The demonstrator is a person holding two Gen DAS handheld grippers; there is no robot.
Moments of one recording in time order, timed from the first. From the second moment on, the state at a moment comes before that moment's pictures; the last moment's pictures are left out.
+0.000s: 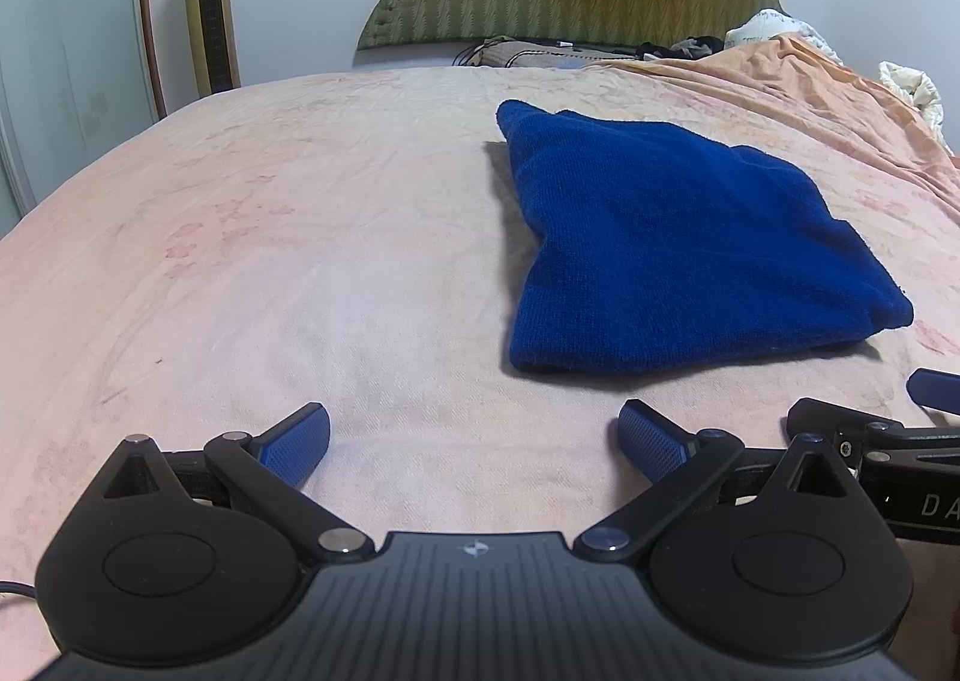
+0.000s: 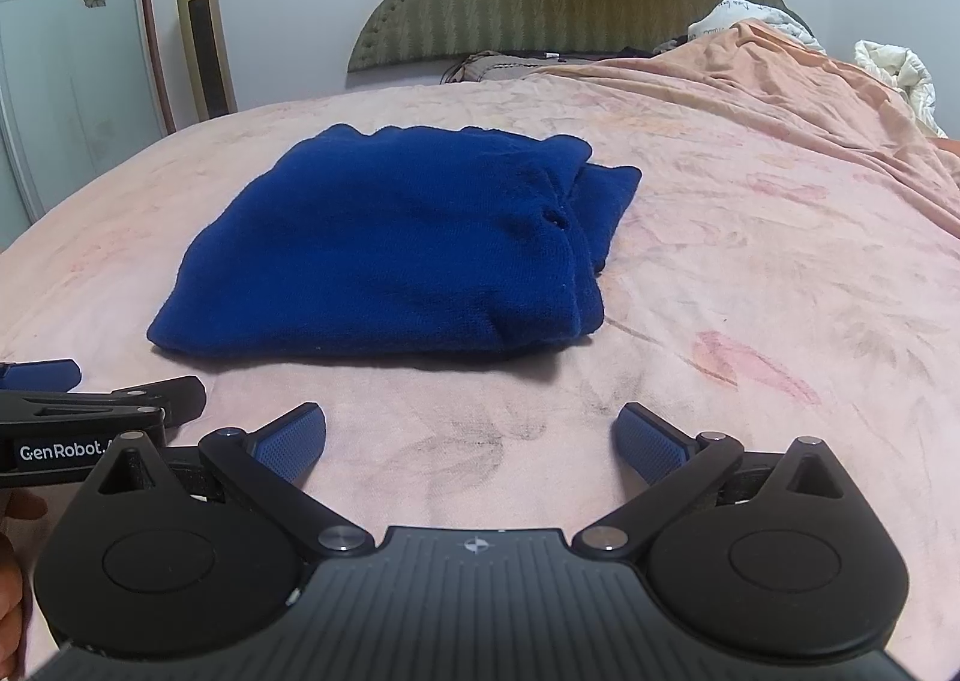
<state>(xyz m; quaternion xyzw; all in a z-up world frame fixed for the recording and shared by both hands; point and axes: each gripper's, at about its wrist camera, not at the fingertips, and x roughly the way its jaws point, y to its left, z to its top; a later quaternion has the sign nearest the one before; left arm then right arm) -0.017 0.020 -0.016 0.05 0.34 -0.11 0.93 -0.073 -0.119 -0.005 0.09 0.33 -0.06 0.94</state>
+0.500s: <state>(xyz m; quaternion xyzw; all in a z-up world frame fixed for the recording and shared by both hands) -0.017 0.024 -0.004 0.05 0.38 -0.11 0.92 -0.079 -0.121 0.003 0.10 0.34 -0.07 0.93</state>
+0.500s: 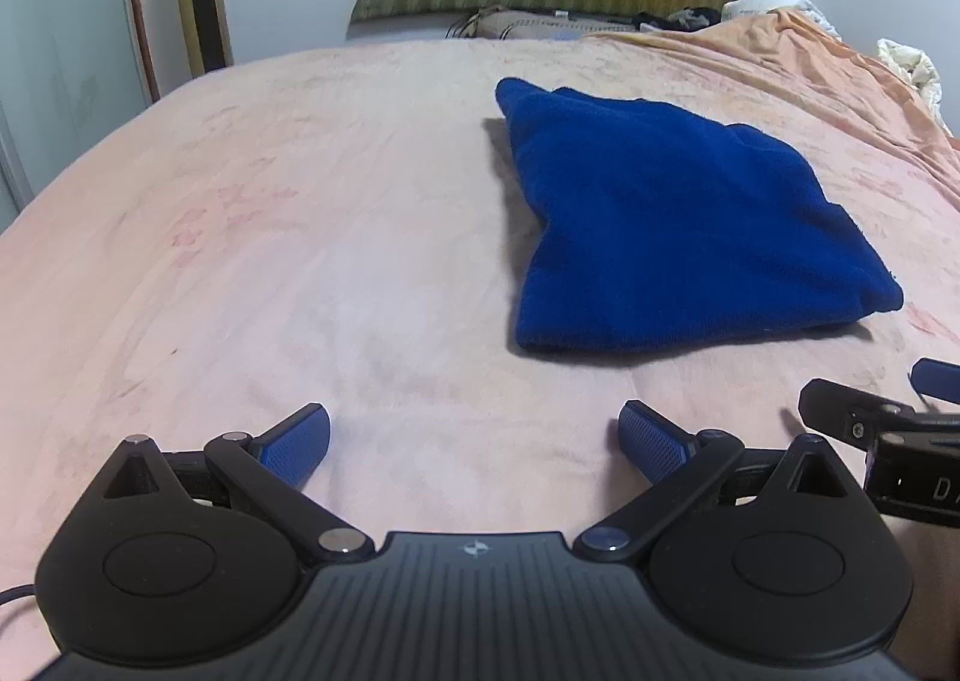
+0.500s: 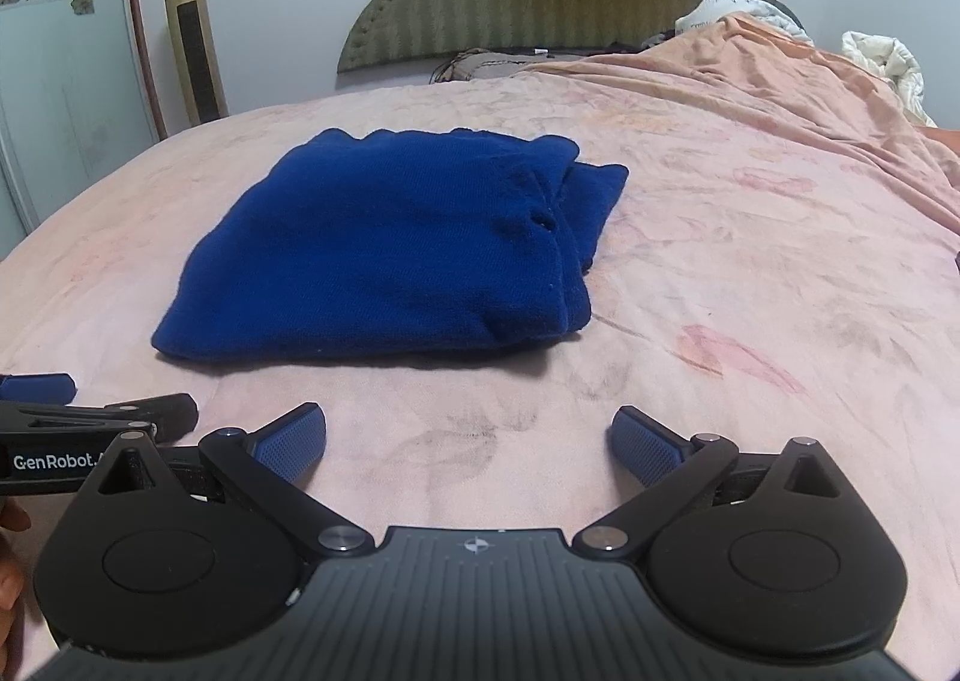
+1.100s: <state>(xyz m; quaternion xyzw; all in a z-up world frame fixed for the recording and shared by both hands) -0.024 0.024 0.009 0.07 0.37 -0.10 0.92 -0.087 -0.116 0.016 0.09 0.34 -0.07 0.93</state>
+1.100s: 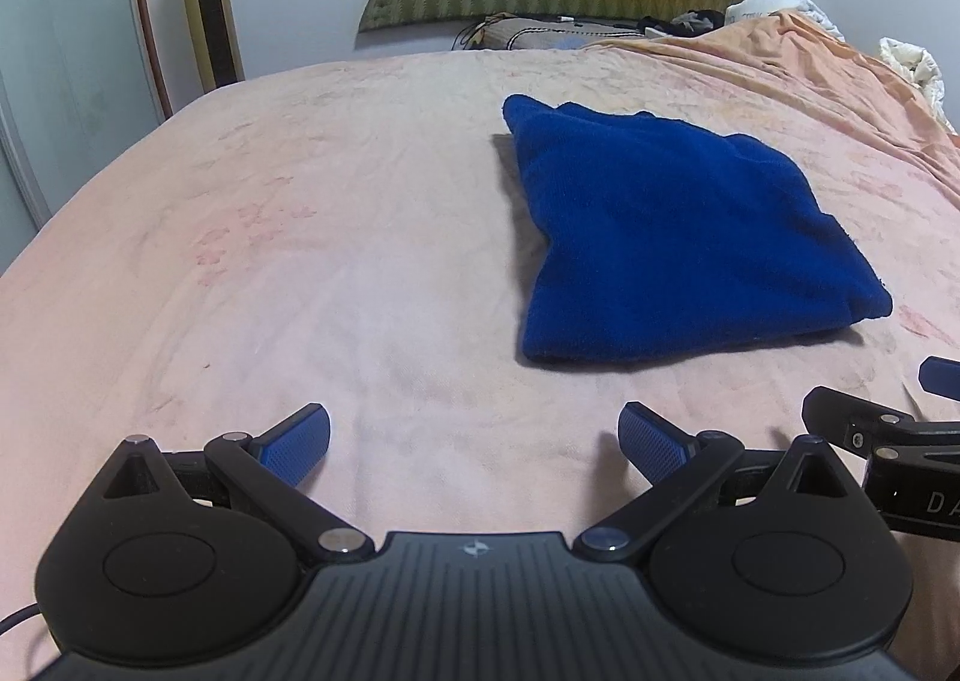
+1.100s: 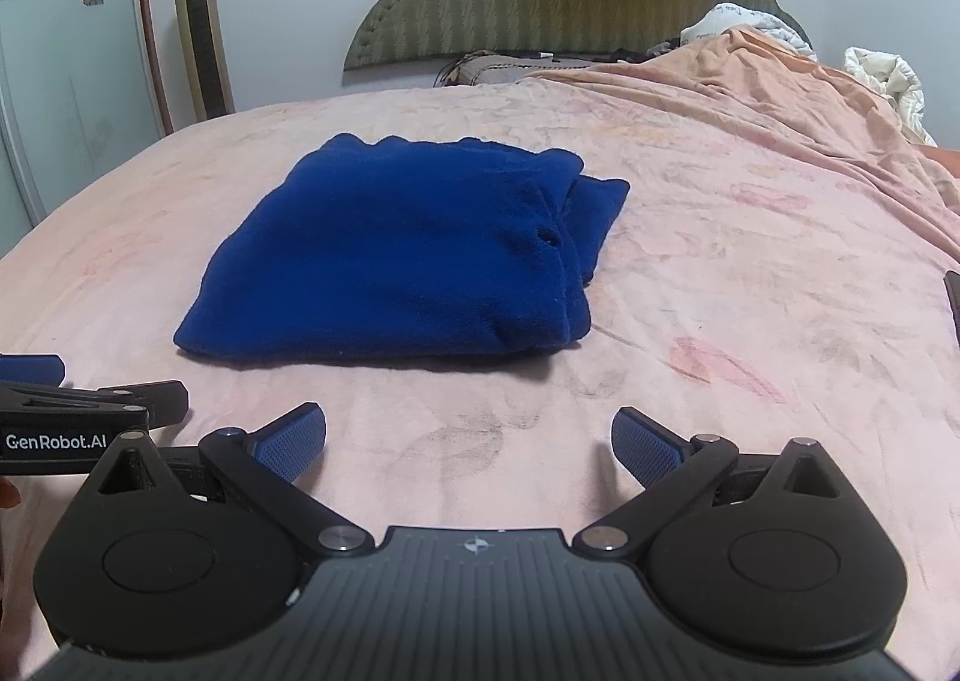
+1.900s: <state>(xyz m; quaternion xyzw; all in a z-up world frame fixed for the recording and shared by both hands) -0.025 0.026 0.011 0.06 0.38 -0.10 0.92 -0.089 -0.110 0.021 0.08 0.34 -0.06 0.94</state>
